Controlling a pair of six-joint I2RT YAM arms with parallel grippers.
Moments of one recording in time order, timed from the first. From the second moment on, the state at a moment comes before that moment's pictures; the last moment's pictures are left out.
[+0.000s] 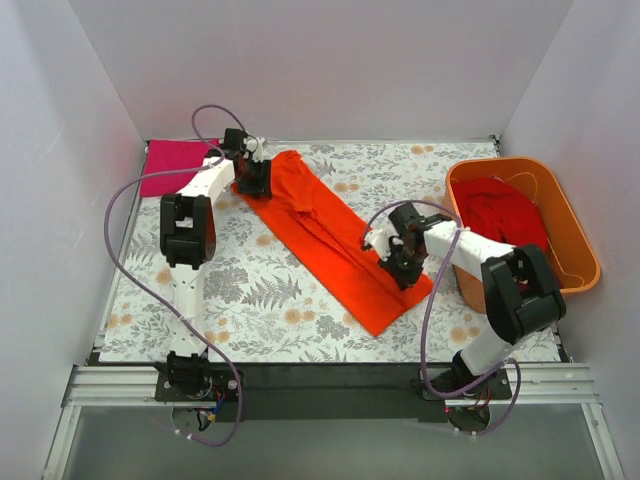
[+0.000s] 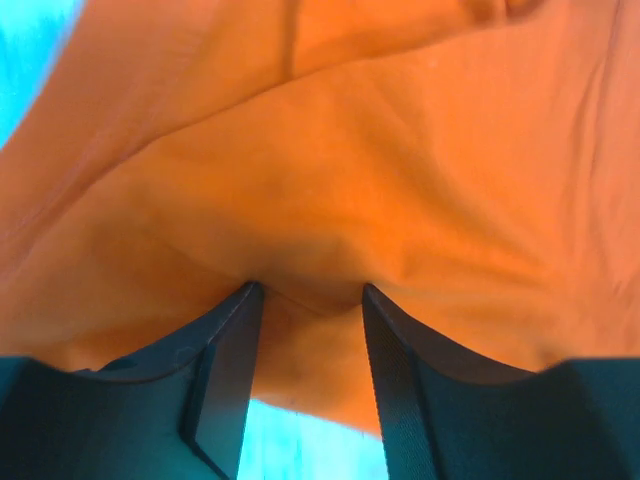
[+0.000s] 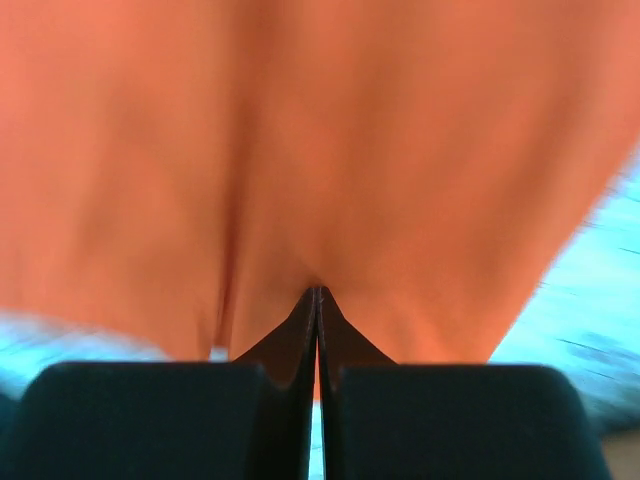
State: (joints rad) left arm -0.13 2.27 1.82 -0.66 0.24 -0.01; right arm 0.40 1.65 0.99 -0.70 -0.17 -0.60
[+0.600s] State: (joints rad) left arm -0.16 2.09 1.78 -0.47 0.44 0.01; right arm 0.53 1.66 1.08 -0.86 -0.37 -0.65
